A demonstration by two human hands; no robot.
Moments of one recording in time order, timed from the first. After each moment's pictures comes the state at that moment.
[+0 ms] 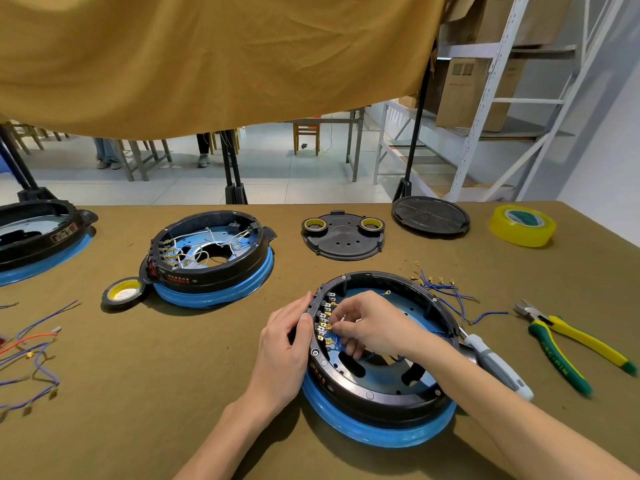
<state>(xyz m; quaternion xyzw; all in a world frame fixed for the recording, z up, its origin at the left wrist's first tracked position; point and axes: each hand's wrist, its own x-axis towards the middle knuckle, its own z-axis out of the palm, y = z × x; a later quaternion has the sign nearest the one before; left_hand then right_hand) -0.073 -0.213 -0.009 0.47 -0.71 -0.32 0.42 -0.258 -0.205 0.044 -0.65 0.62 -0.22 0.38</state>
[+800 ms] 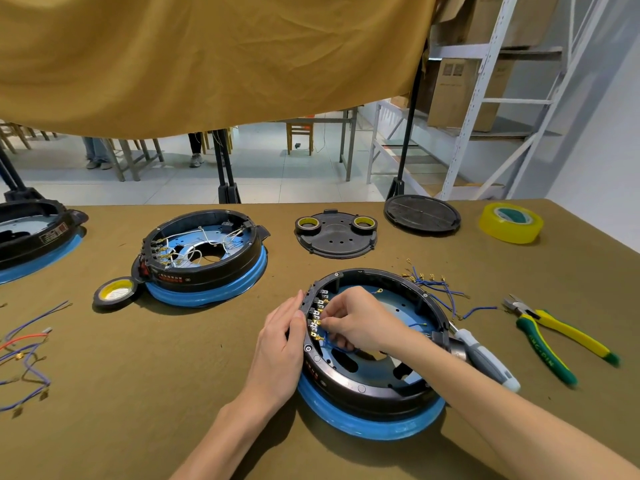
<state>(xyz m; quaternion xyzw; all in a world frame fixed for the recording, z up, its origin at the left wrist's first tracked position) -0.076 -0.207 -0.007 0.48 -0.71 -0.35 0.38 -0.243 -0.205 0.047 -0.62 0.65 -0.22 0.37</state>
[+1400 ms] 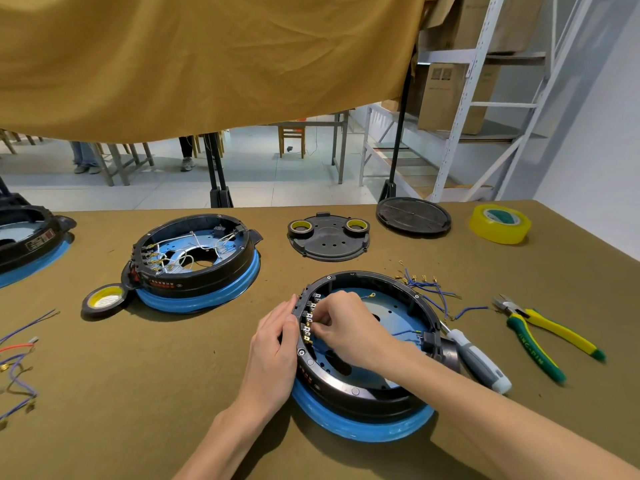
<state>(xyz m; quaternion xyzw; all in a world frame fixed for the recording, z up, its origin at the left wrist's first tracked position) -0.077 -0.207 -0.009 0.48 -0.69 -0.36 0.40 -0.230 -0.201 0.041 -0.71 0.64 -0.23 0.18</state>
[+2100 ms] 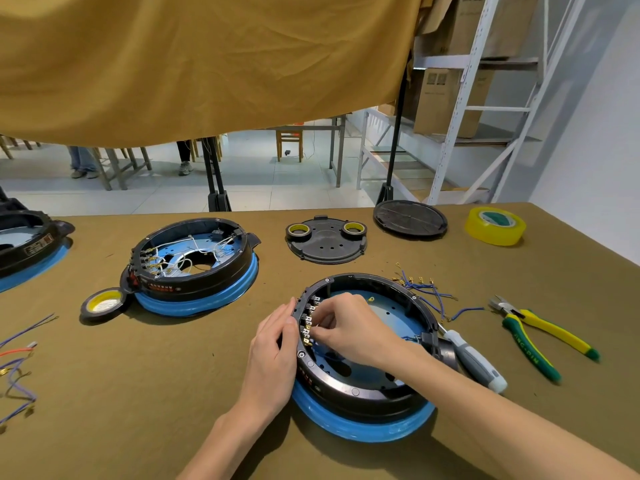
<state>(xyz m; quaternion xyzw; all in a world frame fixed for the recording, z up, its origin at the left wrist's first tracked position) -0.078 -0.205 -0.009 0.48 -0.69 -0.37 0.40 -0.240 -0.195 0.047 -0.70 0.64 -0.24 0.21</state>
